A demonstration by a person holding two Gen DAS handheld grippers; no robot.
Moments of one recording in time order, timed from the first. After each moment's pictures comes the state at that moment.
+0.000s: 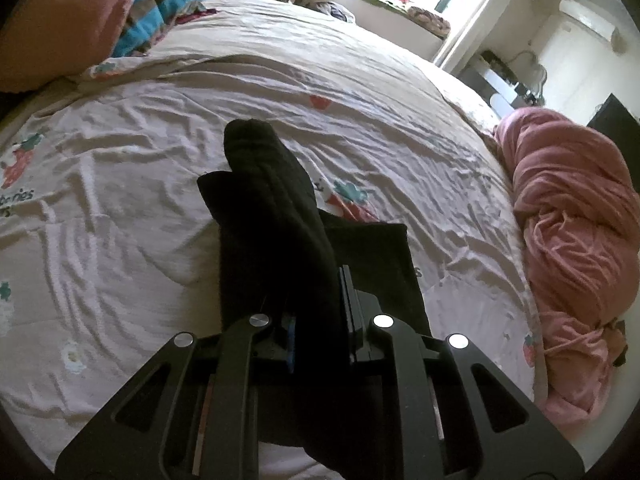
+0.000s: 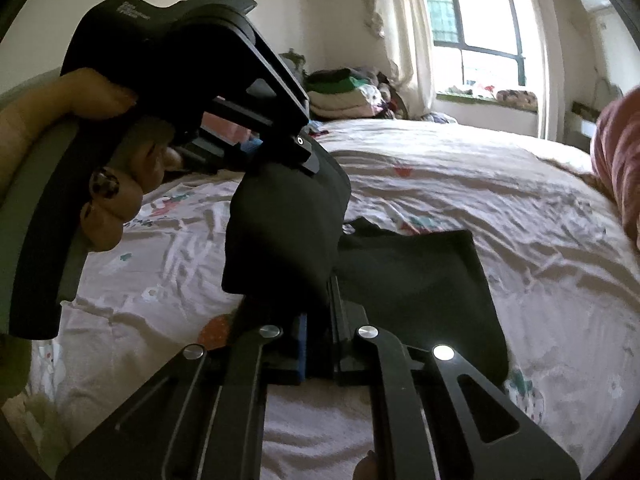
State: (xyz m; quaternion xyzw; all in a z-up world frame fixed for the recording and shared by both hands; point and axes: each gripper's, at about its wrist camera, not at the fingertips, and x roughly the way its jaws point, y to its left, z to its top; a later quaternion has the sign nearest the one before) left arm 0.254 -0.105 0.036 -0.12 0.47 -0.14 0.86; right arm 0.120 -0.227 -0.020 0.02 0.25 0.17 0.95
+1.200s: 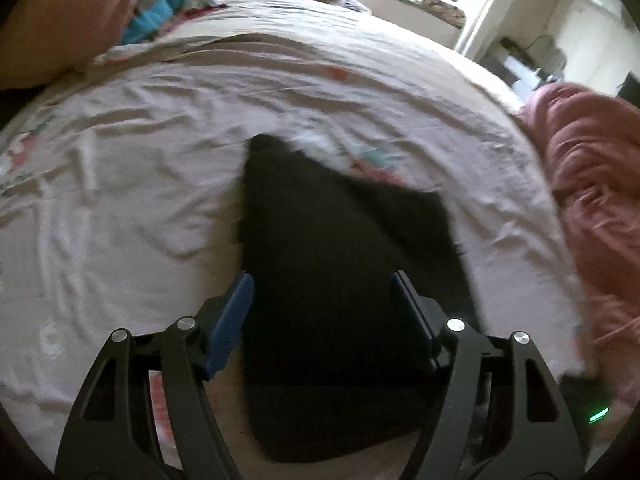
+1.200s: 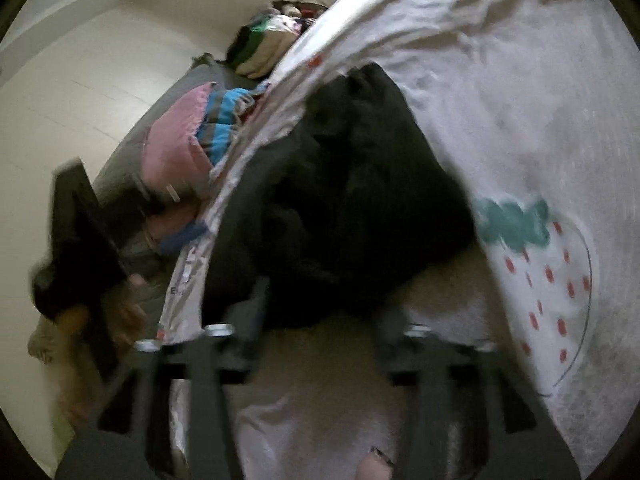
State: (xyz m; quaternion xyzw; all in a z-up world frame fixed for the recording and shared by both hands) left arm 0.240 -0.125 -0.027 -0.07 0.47 -0.09 0.88; right arm 0.144 -0.348 -0.103 0.37 0.39 0.20 0.82
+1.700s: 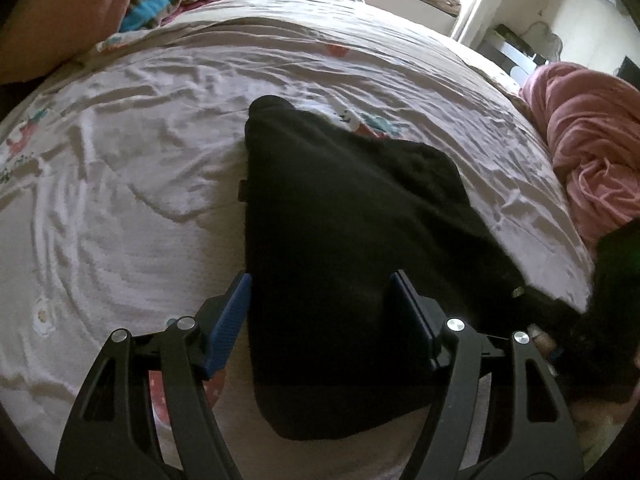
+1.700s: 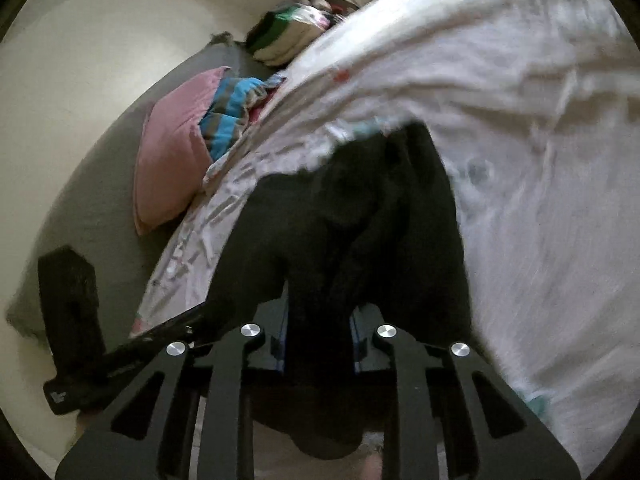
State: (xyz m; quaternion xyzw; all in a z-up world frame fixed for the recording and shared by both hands) left arm 0.224 -0.127 -0.047 -0.06 0.47 -0.10 0.87; right arm 0.211 -0.353 -0.069 0.28 0.39 0.22 0.85
